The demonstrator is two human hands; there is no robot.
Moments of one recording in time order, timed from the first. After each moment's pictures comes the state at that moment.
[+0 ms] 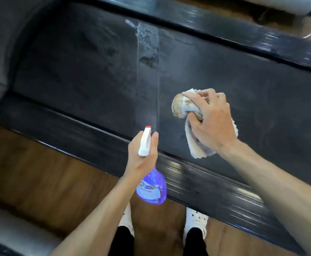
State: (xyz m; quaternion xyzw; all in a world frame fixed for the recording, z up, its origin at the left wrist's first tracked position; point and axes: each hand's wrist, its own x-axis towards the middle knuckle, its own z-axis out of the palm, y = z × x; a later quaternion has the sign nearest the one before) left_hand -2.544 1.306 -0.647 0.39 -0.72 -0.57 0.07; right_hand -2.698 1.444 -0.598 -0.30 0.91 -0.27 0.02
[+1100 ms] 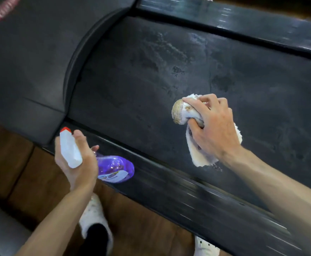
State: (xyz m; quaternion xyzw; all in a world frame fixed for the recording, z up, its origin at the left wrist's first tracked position) left_hand -2.484 0.926 -0.662 0.51 -0.65 -0.42 0.38; right_hand -2.693 1.139 -0.668 -0.32 0.90 -0.30 0.04
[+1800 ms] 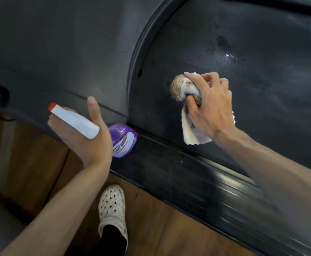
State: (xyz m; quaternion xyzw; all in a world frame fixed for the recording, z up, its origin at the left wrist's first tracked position) left_hand -2.429 0.636 -0.737 0.51 -0.70 -0.29 0.40; right_hand -2.618 0.816 -0.757 -0.30 0.90 -0.32 0.03
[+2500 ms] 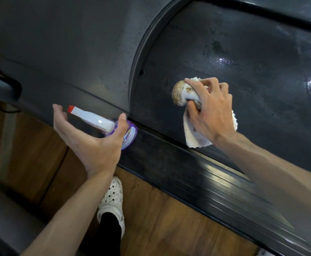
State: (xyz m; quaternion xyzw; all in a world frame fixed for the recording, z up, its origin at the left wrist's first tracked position) left_hand -2.401 0.675 -0.698 0.47 -0.75 -0.27 0.38; right_hand -2.605 0.837 -0.722 -0.33 0.91 -0.27 0.02
